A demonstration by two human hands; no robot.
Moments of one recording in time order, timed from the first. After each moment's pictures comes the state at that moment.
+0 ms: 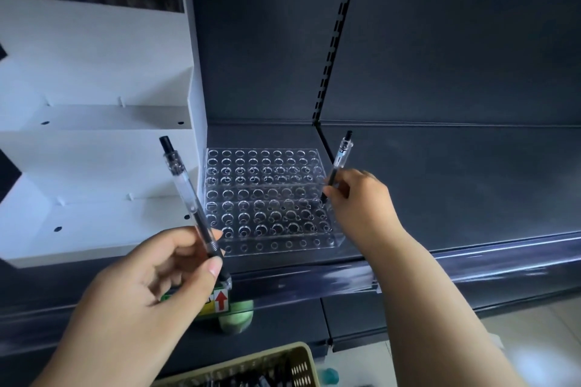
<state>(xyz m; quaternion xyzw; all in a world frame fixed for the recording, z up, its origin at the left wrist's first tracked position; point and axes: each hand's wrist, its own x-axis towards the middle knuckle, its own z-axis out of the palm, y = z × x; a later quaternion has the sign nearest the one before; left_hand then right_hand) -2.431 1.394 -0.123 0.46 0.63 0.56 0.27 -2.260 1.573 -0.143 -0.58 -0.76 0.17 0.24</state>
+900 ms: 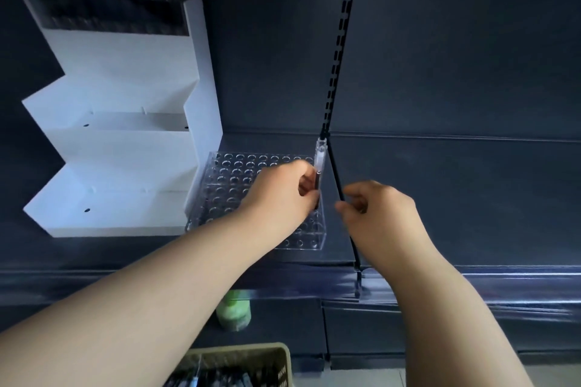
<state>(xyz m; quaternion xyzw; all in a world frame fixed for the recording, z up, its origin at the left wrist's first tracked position) -2.355 1.532 -0.126 0.59 0.71 0.36 0.14 -2.208 1.561 -0.119 -0.52 -0.78 0.23 0.26</state>
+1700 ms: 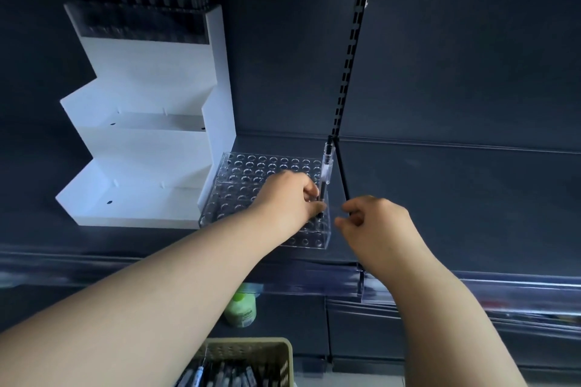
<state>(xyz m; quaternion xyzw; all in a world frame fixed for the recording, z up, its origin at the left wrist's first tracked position) -2.358 1.535 -0.134 0.56 0.76 0.28 0.14 -2.206 1.555 -0.125 -0.52 -0.79 0.24 0.19</state>
